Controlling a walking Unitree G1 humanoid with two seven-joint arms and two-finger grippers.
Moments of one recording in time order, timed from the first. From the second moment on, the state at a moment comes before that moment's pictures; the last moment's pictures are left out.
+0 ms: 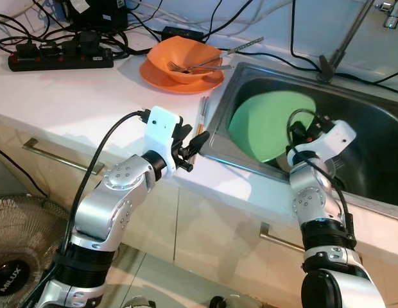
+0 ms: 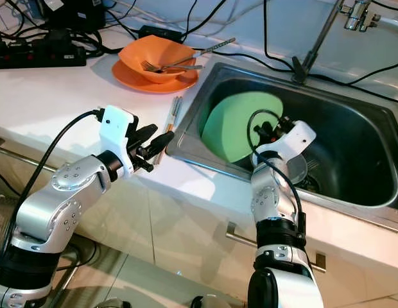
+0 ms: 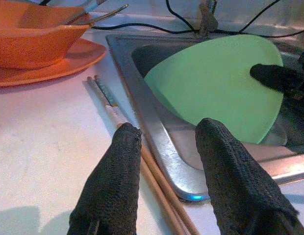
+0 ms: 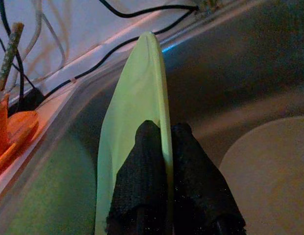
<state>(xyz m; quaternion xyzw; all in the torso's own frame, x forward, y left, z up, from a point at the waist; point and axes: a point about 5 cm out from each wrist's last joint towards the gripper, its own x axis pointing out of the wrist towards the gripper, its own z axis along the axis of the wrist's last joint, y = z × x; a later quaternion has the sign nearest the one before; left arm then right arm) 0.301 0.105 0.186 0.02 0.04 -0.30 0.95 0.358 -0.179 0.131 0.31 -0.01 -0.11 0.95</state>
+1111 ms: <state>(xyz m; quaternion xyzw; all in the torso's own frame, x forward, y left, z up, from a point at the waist) 0.296 0.102 0.179 0.03 0.06 -0.30 0.95 0.373 -0.168 0.131 0.23 0.01 -0.08 0.97</state>
